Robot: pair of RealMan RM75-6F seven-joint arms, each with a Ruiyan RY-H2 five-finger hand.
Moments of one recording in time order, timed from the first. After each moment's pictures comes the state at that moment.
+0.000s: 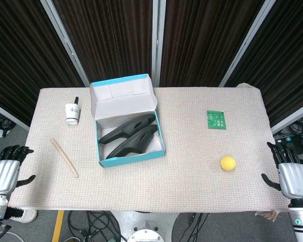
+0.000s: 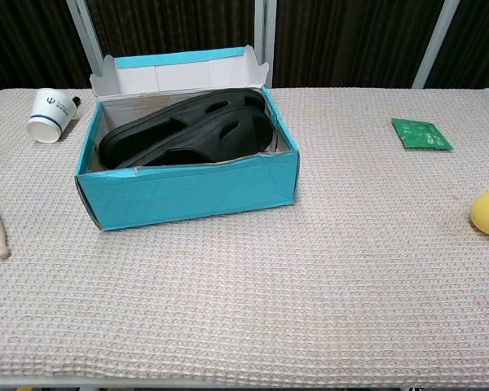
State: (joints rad) left arm -0.12 -1.16 -0.04 -1.57 1.46 1.43 0.12; right arm 0.10 -1.09 0.08 -1.63 -1.48 1.44 -0.06
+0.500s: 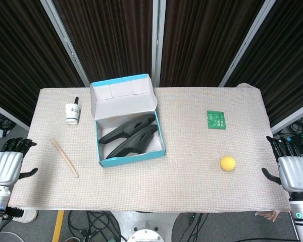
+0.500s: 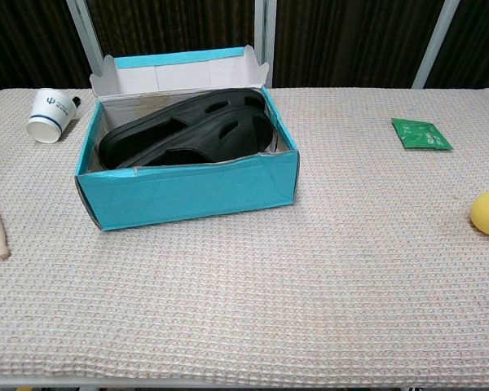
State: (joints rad) left arm -0.20 -1.12 -0.09 -1.59 1.45 1.36 0.12; right arm 0.14 -1.05 0.11 -1.65 -1.46 1.41 -0.07
